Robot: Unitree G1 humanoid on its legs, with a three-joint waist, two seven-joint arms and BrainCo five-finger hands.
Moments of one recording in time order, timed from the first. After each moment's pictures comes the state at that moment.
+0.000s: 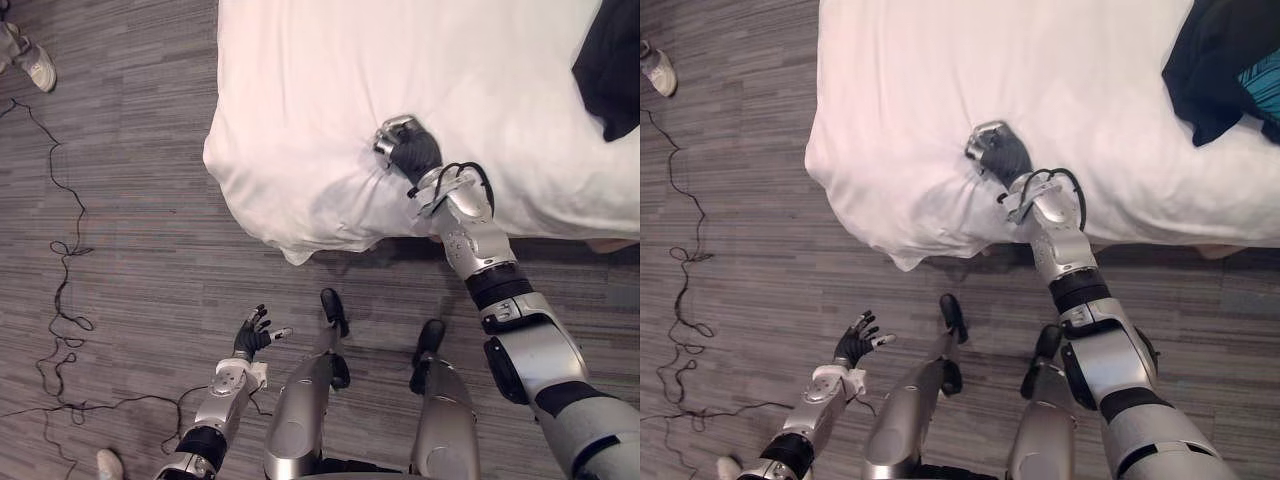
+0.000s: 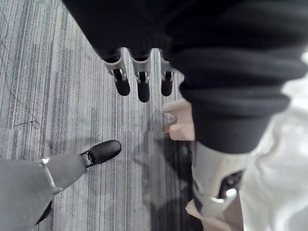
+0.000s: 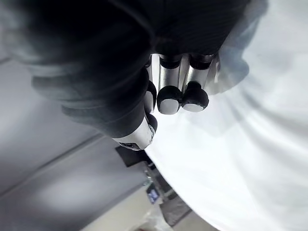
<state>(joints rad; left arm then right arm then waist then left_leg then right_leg) -0.07 0.18 -0.17 0.73 -0.31 -0.29 -0.05 -0.79 -0.25 -0.11 0.76 0.80 -0.19 0.38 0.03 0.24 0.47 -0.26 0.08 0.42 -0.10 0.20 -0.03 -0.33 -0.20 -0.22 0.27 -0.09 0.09</state>
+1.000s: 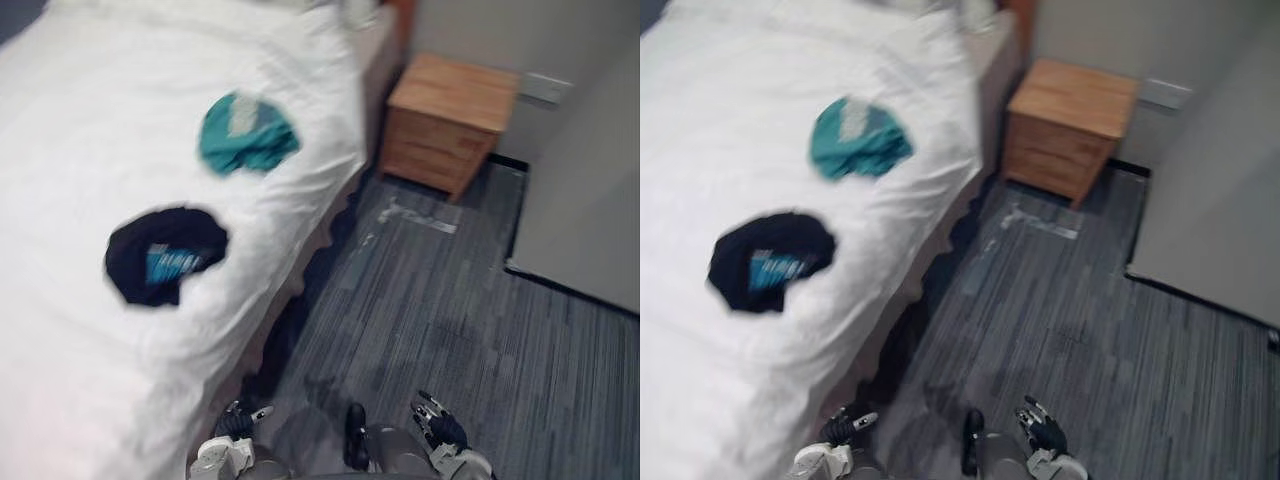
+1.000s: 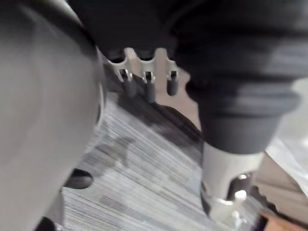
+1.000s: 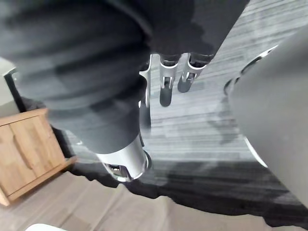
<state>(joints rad) 0.07 0.03 0.22 0.95 -0.13 -0.12 -0.11 0.11 -0.05 -0.17 0.88 0.29 -0.09 0.29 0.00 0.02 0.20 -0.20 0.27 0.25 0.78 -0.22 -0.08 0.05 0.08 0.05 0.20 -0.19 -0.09</state>
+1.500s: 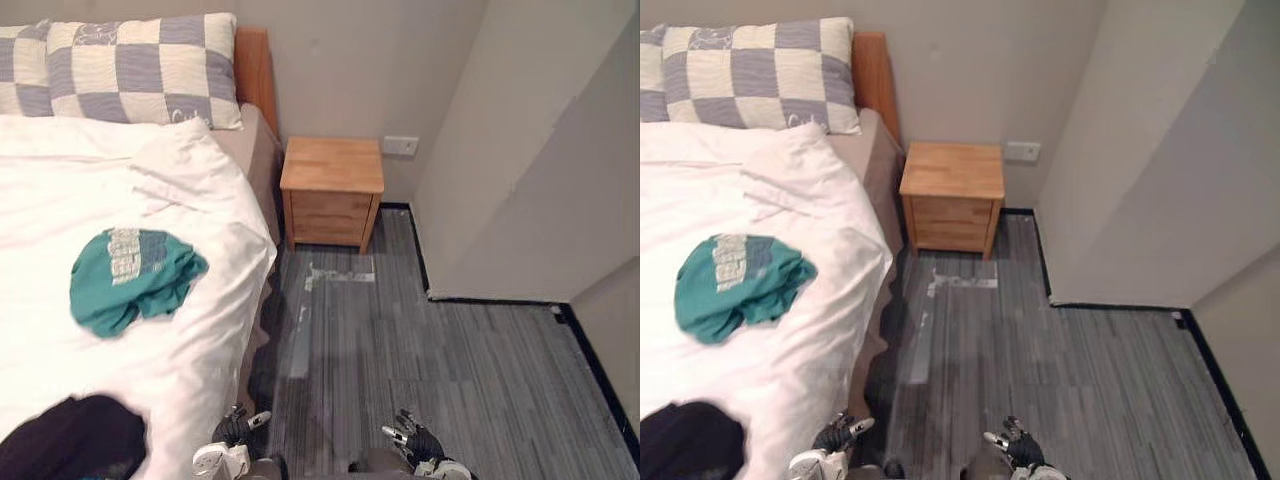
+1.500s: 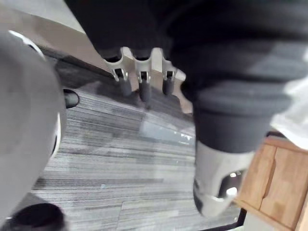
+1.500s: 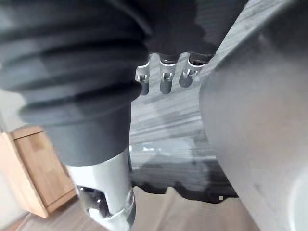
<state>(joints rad) 0.04 0.09 0.10 1.05 -0.15 -0.08 -0.12 0.11 -0.05 -0.16 0.97 0.29 -0.14 0.27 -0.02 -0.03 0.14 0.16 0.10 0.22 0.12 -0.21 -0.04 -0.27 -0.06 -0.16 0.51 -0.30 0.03</state>
